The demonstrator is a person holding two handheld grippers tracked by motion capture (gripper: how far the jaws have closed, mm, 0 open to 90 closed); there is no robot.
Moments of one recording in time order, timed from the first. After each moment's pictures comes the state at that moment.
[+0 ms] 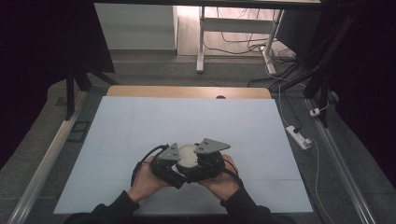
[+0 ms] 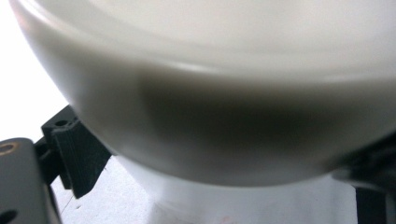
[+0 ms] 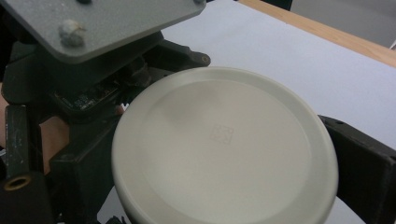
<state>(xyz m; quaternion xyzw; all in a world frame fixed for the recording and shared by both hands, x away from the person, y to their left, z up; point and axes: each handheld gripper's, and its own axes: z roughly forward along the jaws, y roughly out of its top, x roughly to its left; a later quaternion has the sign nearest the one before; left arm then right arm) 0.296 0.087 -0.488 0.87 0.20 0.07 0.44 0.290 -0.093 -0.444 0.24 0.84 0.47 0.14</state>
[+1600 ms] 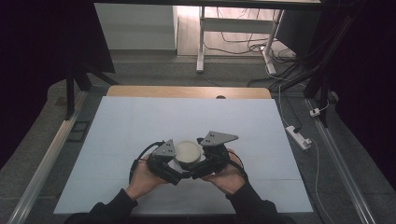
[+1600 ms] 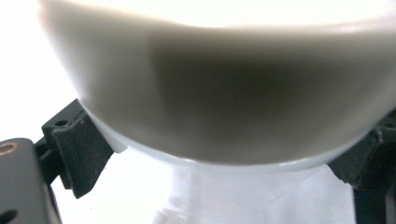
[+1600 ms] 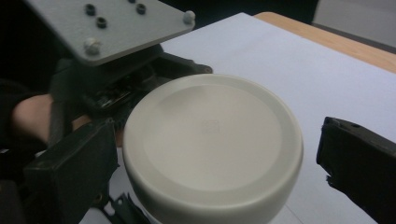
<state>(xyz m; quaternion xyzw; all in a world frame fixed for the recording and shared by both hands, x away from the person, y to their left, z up) 0.300 0.097 -0.483 0.86 0.21 0.07 0.46 0.301 -0.103 -0.428 0.23 0.83 0.50 0.10</state>
